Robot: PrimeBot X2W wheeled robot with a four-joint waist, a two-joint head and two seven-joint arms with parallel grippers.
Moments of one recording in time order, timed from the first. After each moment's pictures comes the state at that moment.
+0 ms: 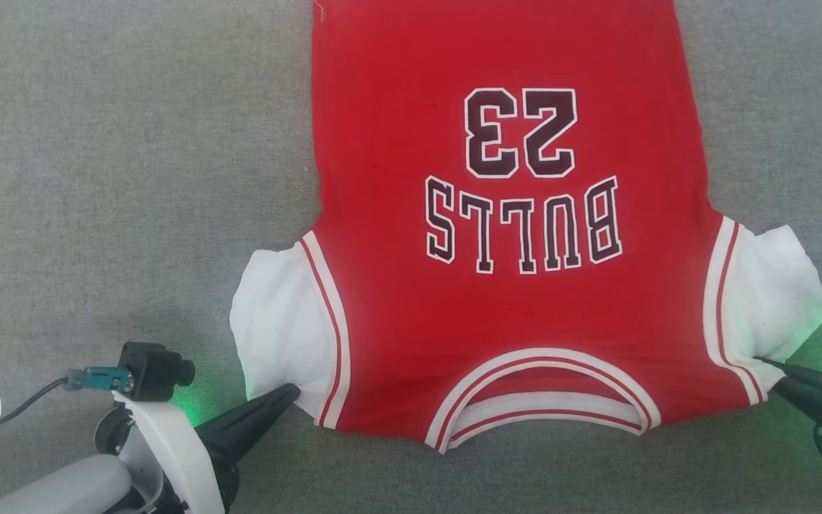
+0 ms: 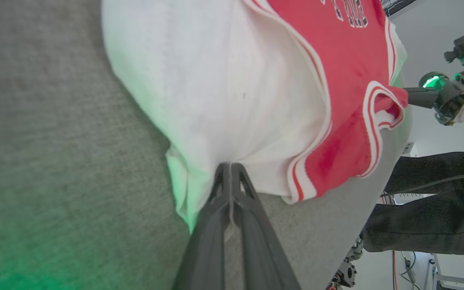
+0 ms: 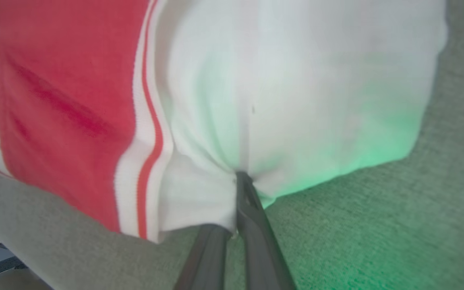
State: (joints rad) left arm -0.60 0.83 -1.25 0.20 -1.41 -0.14 -0.20; right arm -0.56 -1.03 1.08 0.27 1.19 0.14 0.02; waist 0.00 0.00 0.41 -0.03
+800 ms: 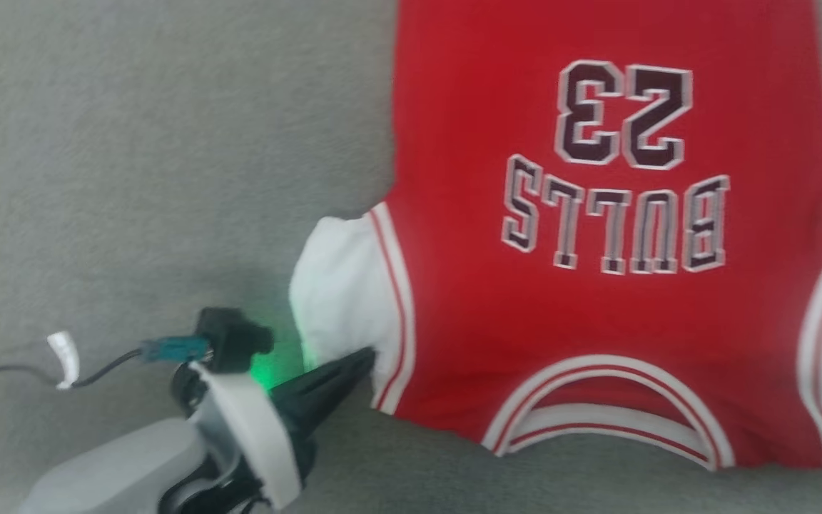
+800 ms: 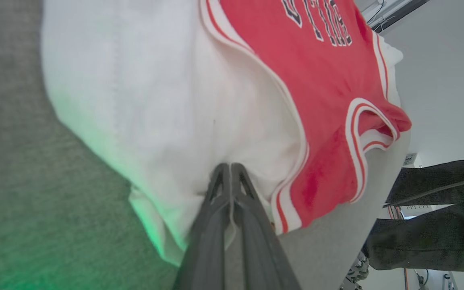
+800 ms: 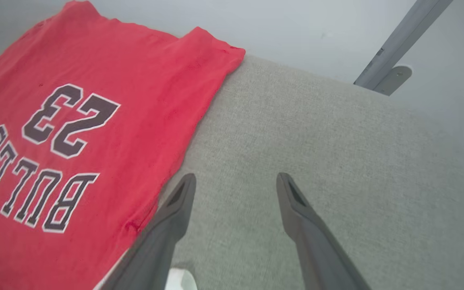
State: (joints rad) left arm -0.68 0.73 -1.25 0.10 -1.30 -0.13 -0.22; right arm -0.68 -1.34 0.56 0.09 1.31 0.13 0.27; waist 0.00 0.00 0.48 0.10
